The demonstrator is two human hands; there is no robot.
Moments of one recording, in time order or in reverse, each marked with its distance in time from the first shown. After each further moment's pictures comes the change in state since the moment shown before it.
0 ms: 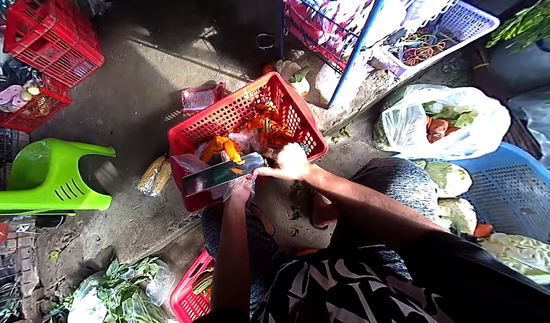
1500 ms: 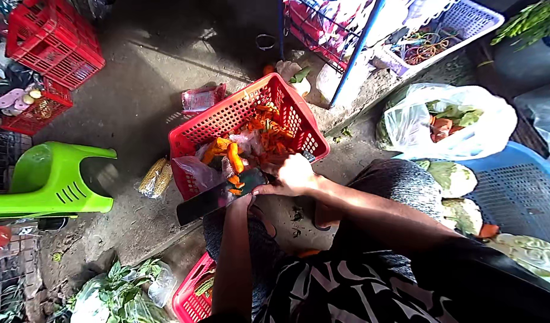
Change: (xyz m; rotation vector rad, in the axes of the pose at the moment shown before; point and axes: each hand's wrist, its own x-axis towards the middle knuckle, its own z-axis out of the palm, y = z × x) left_hand 0.002 -0.011 -0.016 -0.025 -0.073 0.071; right_hand -0.014 -0.025 -0.010 -0.037 0.010 -0.127
